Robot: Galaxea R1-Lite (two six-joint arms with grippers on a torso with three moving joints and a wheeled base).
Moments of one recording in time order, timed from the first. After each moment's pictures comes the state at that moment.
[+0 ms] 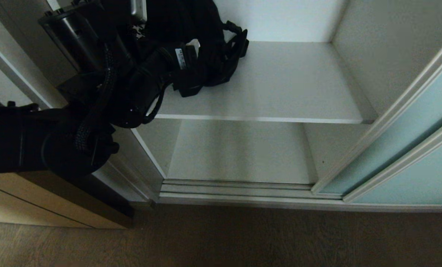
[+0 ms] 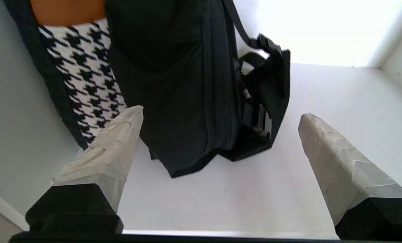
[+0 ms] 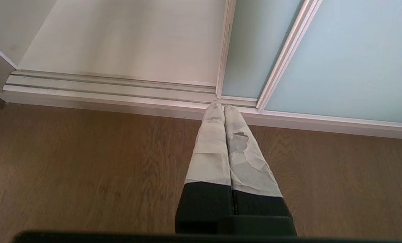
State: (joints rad) left arm -0.55 1.76 -1.27 -0.90 0.41 0.12; right arm 0.01 0.00 0.00 0.00 0.00 0.01
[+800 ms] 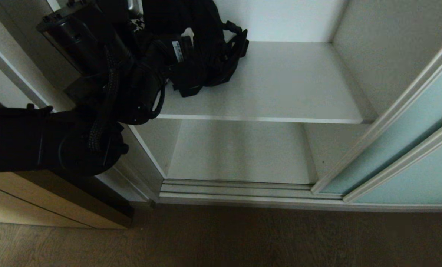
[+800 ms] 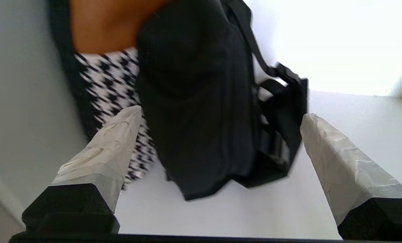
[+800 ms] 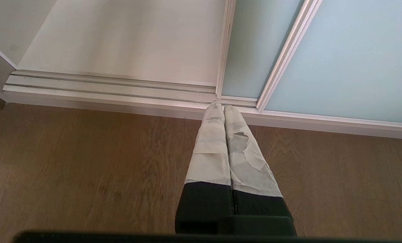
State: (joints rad) left arm -0.54 1.79 -1.28 -1.05 0.49 0.19; right arm 0.01 0.00 0.00 0.00 0.00 0.01
